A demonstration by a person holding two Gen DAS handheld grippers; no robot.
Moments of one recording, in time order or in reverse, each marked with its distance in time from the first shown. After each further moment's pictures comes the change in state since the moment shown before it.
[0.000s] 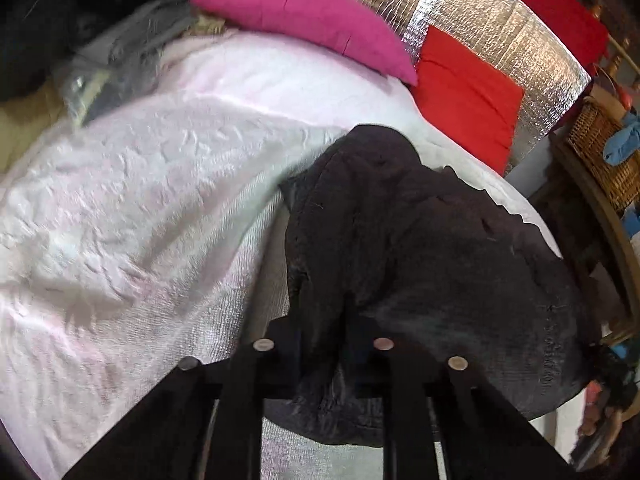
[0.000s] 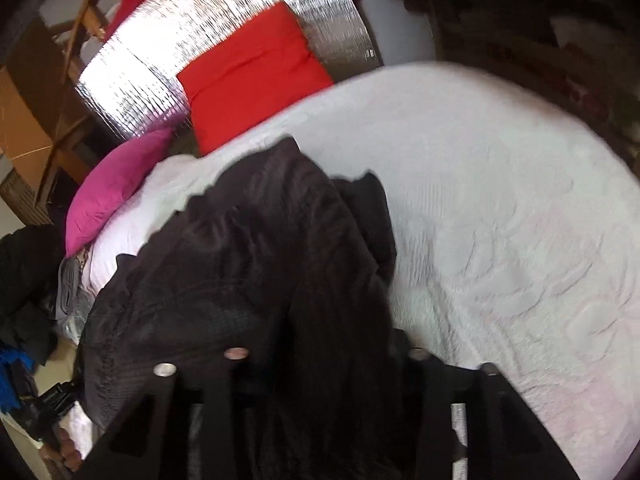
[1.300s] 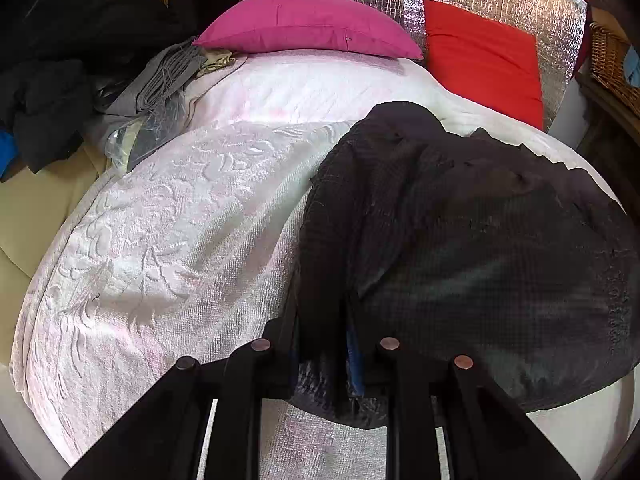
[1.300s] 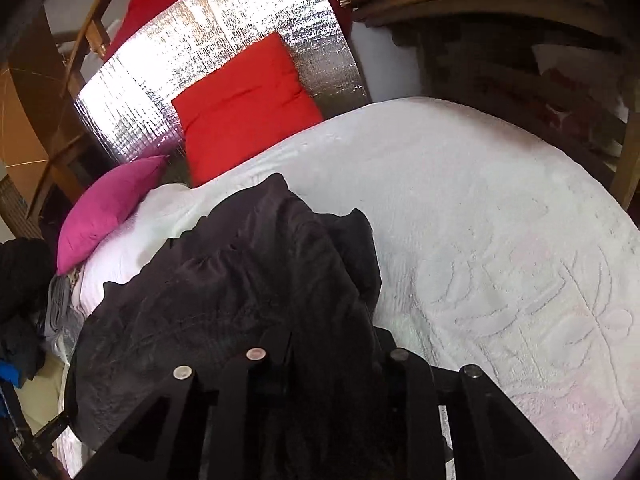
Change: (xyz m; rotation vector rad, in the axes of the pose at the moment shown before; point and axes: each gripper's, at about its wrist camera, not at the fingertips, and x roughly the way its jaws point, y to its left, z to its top) left arm -0.003 -0.028 -0.025 0.167 -0.021 0.264; right arm -0.015 -0.005 0.002 0.012 -0.084 -0.063
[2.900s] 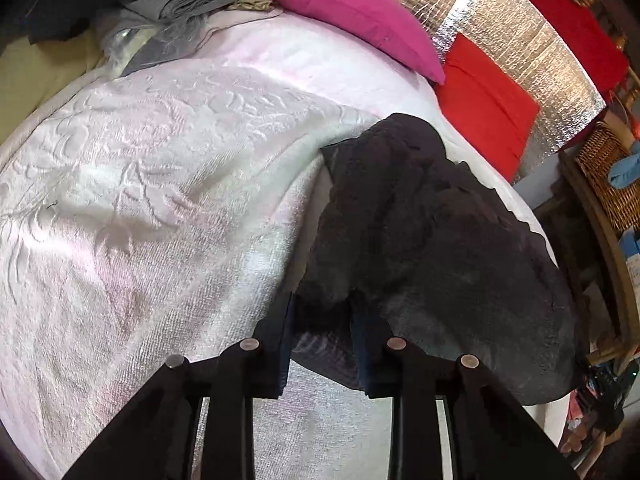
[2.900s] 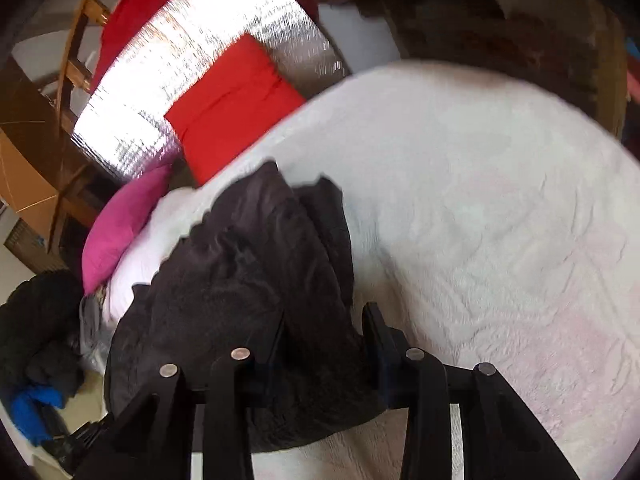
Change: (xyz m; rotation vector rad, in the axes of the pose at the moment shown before) left arm 0.010 0.063 -0.016 -0.292 0.093 -0.278; right arm -0.032 -0.032 -0.016 0.149 0.037 0.091
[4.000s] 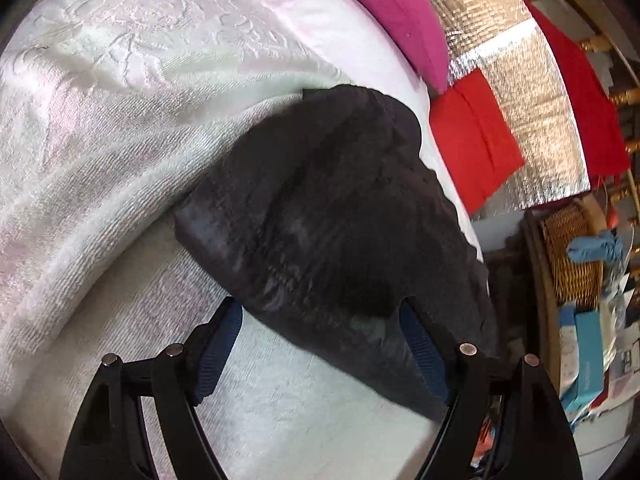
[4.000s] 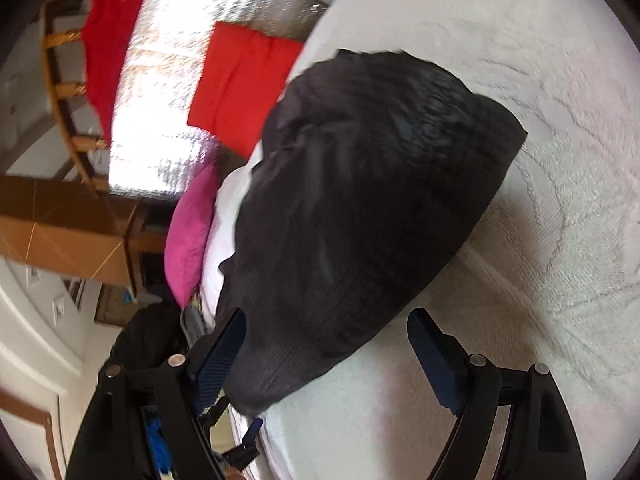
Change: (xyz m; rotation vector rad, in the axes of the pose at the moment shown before) left arm 0.016 -0.016 -0.035 -0.348 0.052 -0.250; right arm 0.020 0.007 -0.082 0.423 0.199 0.325
